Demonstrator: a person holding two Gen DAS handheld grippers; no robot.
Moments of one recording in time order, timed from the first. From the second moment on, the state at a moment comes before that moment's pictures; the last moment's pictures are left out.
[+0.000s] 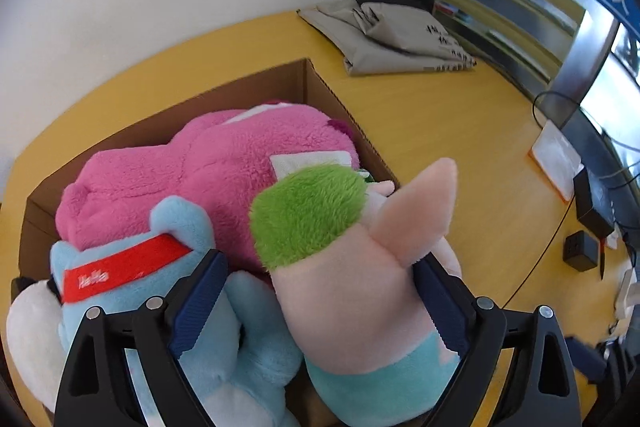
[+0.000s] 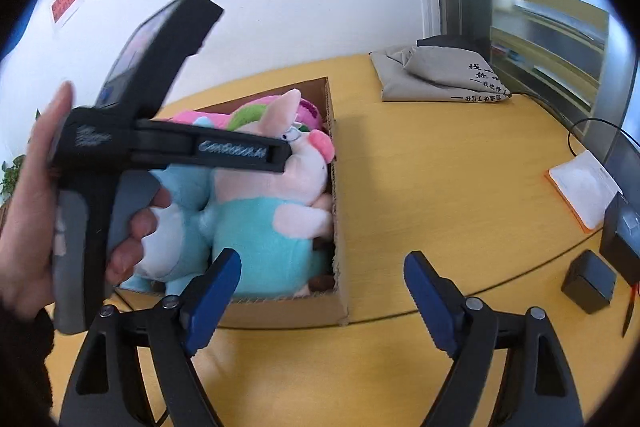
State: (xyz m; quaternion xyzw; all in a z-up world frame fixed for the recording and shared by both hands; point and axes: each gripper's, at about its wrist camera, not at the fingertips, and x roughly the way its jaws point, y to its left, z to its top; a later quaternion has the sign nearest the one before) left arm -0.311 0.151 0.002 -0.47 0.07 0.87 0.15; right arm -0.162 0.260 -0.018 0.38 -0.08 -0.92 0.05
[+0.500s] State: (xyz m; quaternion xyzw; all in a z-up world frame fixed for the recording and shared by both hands) left arm -0.077 -0.009 0.068 -0.39 -0.01 0.92 0.09; right arm -0.078 0.218 0.023 0.33 -0.01 -0.94 0.03
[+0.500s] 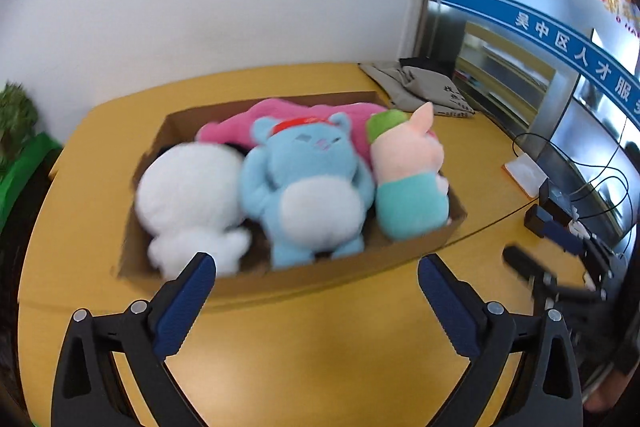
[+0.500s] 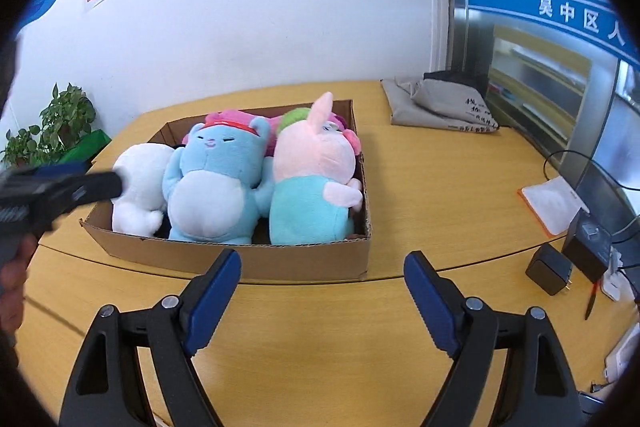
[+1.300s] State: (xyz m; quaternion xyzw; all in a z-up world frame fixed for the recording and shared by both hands) left arm 0.008 -0.047 0.046 -0.38 -0.05 0.92 0.06; right arm -0.041 0.186 0.031 0.33 0.01 -0.94 0.05
